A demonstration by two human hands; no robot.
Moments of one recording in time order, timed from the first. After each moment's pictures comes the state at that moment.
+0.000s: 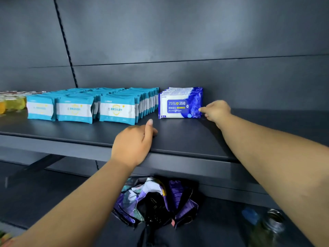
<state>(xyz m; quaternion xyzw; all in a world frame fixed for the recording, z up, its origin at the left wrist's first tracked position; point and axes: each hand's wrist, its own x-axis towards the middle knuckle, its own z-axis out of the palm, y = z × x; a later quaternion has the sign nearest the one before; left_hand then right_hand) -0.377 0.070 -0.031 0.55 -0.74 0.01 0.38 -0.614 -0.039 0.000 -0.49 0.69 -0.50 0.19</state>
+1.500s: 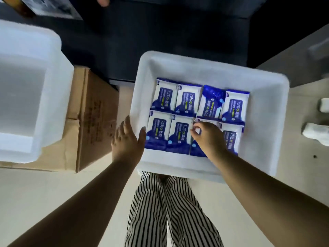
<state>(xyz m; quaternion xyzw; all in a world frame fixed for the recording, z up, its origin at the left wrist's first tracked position) -0.561 0.435 -0.673 0.73 -0.61 -0.32 -0.01 -0.770 0.457 -0.708 -0.58 0.77 -0.03 0.27</state>
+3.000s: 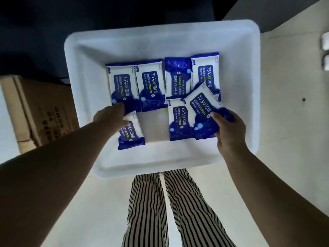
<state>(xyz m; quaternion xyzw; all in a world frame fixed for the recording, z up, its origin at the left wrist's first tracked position) -0.614 0.359 -0.745 0.47 -0.77 -0.25 -0.35 -0.838 0.519 -0.701 0.10 0.80 -0.45 0.39</state>
